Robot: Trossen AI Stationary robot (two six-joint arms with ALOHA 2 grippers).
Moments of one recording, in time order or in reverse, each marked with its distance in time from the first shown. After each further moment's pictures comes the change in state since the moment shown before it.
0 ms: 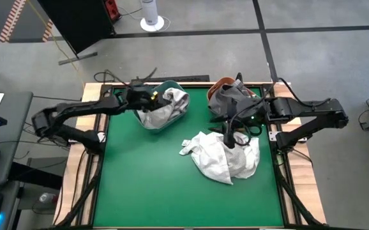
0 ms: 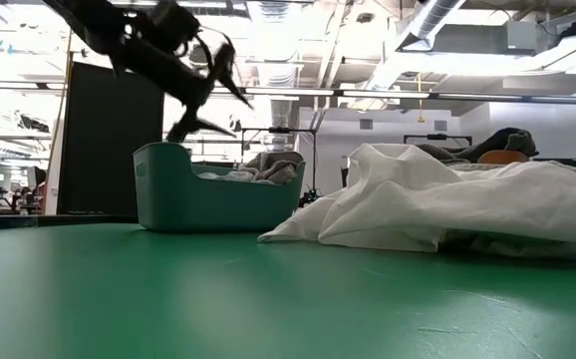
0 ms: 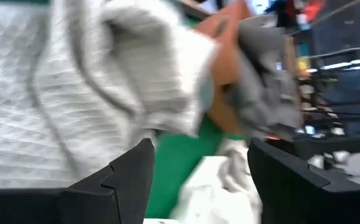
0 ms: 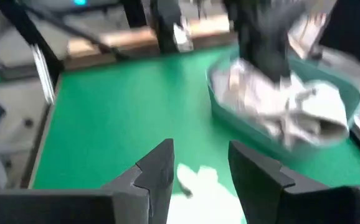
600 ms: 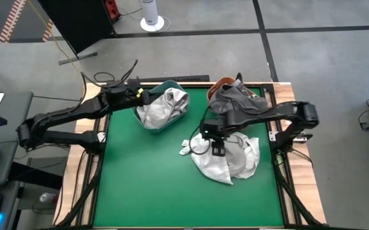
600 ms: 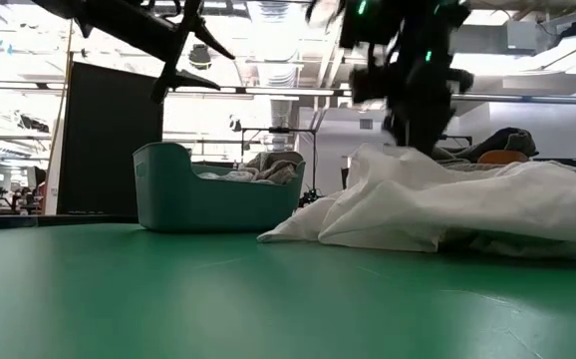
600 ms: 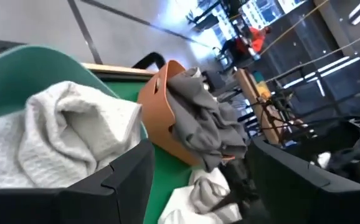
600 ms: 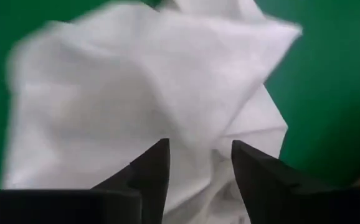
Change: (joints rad) left arm -0.052 -0.300 0.002 -0.056 -0.157 0.173; right arm -0.128 0.384 -0.171 -0.231 -0.200 -0.141
